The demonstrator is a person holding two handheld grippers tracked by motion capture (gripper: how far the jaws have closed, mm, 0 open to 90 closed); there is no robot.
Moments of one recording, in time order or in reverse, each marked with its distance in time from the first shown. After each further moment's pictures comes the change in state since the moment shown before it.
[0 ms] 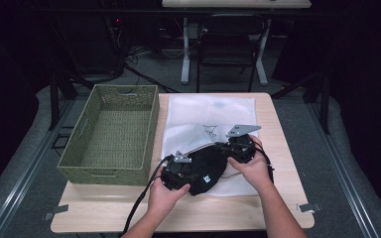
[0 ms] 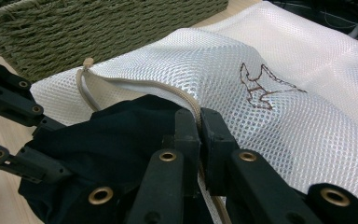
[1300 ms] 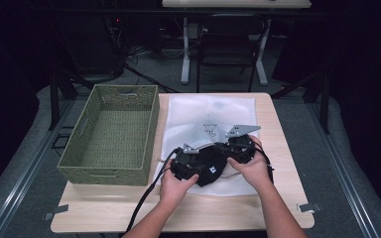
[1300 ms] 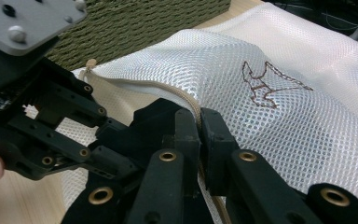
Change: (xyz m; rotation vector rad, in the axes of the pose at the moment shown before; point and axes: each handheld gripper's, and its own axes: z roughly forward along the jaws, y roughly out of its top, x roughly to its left) left arm 0.008 0.021 0.035 -0.027 0.036 -0.035; right arm 0.002 0.001 0.000 -0.004 0.005 -0.006
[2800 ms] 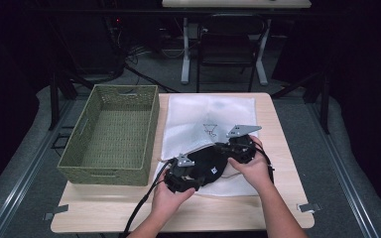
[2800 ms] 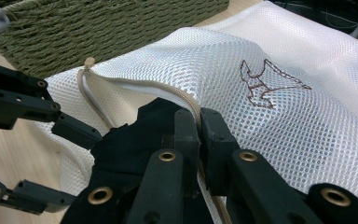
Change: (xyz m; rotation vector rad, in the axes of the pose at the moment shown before) left arm -0.013 -0.029 -0.023 -0.003 -0.005 0.052; right arm -0.002 -0.002 0.000 0.002 -0.001 0.008
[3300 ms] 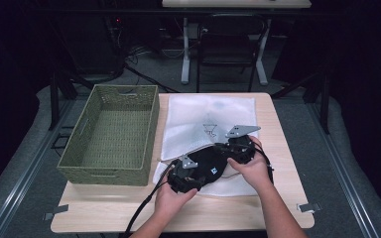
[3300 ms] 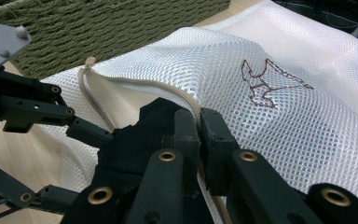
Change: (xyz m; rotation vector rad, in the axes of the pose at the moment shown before) left arm -0.003 -0.002 0.013 0.008 0.068 0.030; right arm 0.001 0.000 0.001 0.004 0.001 -0.006
